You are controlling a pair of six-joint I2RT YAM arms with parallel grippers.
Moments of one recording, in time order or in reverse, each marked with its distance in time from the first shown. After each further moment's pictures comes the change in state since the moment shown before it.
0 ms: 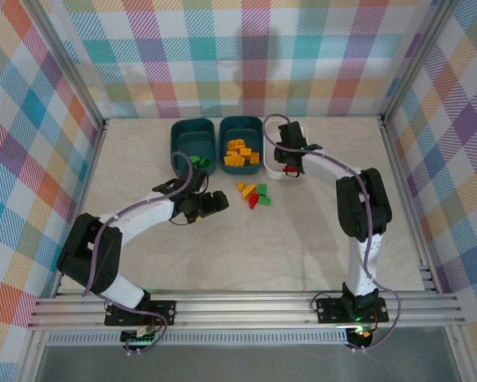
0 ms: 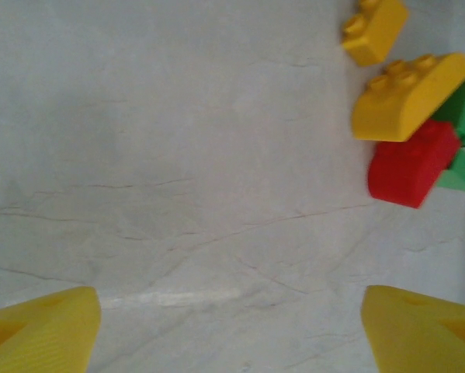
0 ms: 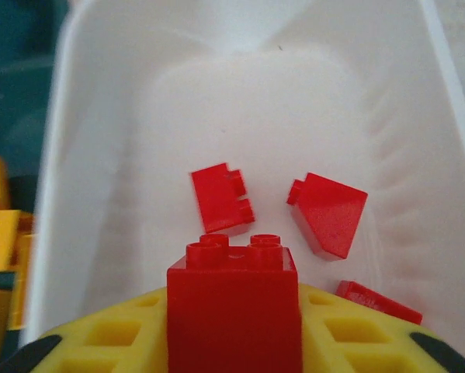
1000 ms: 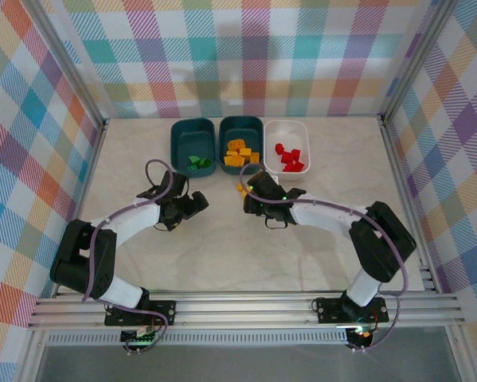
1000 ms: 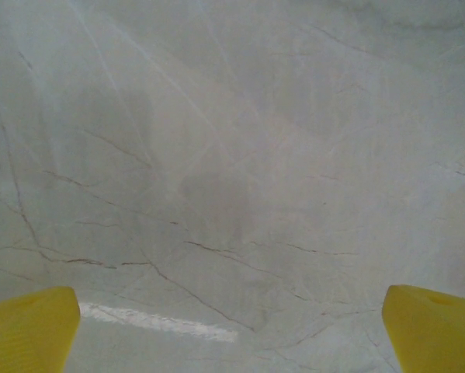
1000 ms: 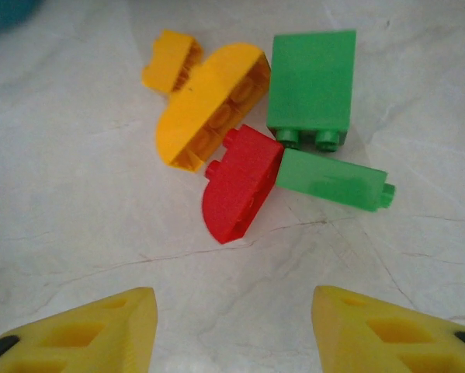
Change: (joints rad) left arm 0.150 -0.052 -0.127 0.037 -0.094 -0.068; right arm 0.404 -0.348 -0.463 -0.034 -0.056 0.360
